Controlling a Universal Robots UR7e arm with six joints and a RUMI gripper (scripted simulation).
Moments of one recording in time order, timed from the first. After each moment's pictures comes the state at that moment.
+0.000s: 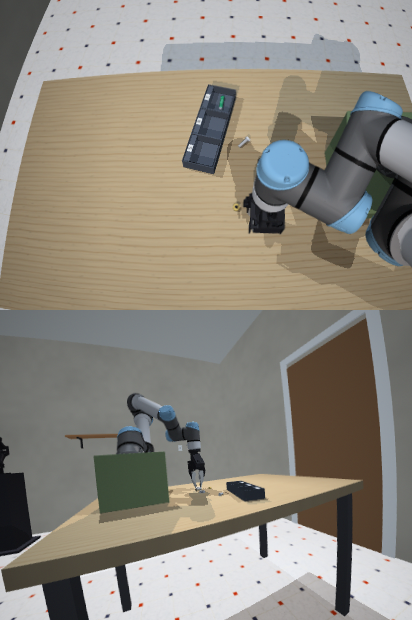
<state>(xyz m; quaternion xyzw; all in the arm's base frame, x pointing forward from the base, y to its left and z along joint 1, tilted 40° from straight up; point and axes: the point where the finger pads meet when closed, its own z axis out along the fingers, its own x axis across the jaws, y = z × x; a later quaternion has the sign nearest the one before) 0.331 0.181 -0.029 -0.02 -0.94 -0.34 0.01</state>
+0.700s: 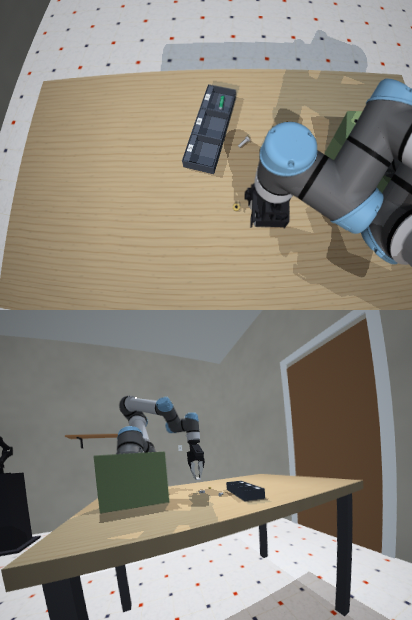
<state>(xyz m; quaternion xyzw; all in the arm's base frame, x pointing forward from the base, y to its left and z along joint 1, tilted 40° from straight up) 0.332 0.147 0.011 -0.02 -0.94 -0.34 0.01</state>
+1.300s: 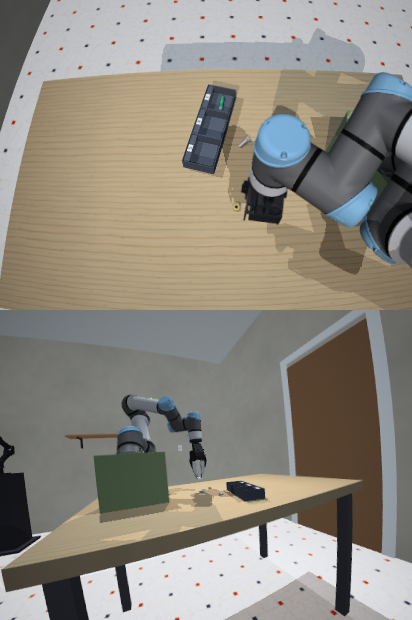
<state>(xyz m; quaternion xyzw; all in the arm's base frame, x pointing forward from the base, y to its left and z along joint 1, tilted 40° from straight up) 0.339 0.137 0.007 -0.07 -0.94 -0.34 0.03</state>
